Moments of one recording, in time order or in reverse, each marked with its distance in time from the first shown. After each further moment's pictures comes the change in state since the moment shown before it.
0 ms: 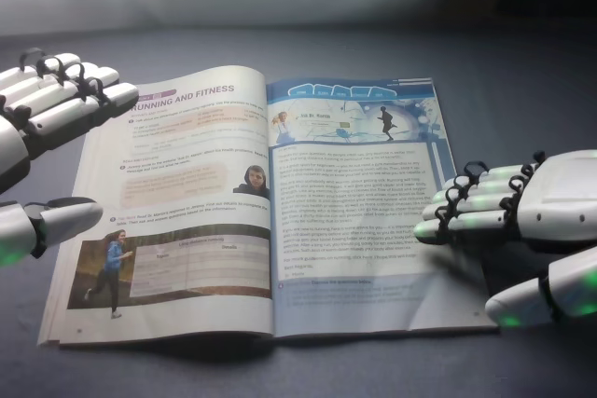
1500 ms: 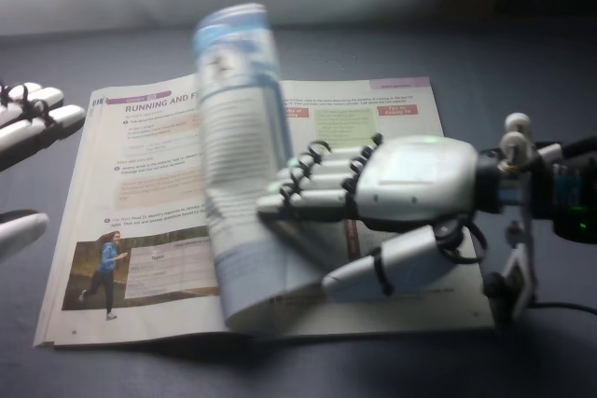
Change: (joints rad) left arm 0.181 0.035 -0.050 -0.151 -0.118 0.019; right arm 0.131 -0.348 0.206 0.117 0.101 -0.115
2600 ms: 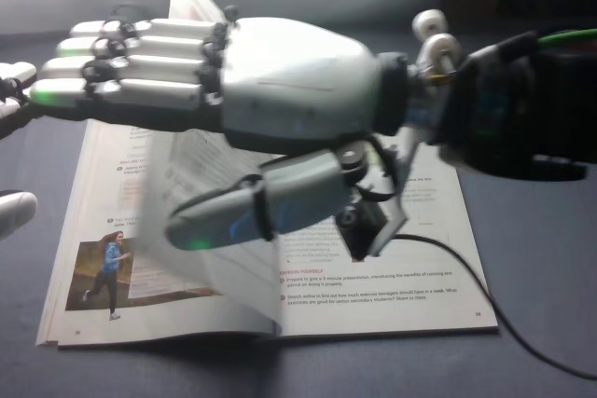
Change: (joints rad) left arm 0.031 0.028 -0.023 -0.050 -0.083 0.016; right arm 0.227 -0.082 -0.037 0.086 0.326 -0.105
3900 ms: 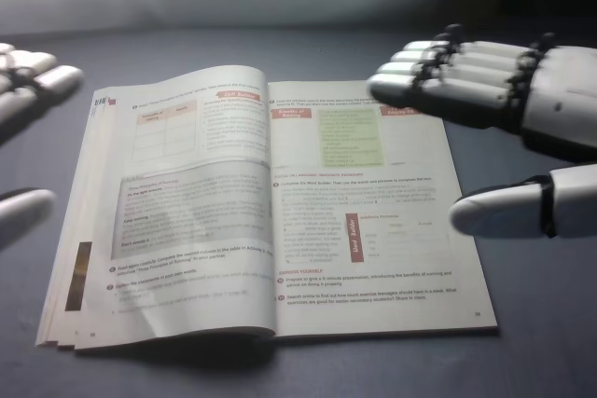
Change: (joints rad) left arm -0.040 -0.055 0.021 0.080 -0.072 -0.018; right arm -0.346 0.519 -0.266 0.355 -0.069 -0.146
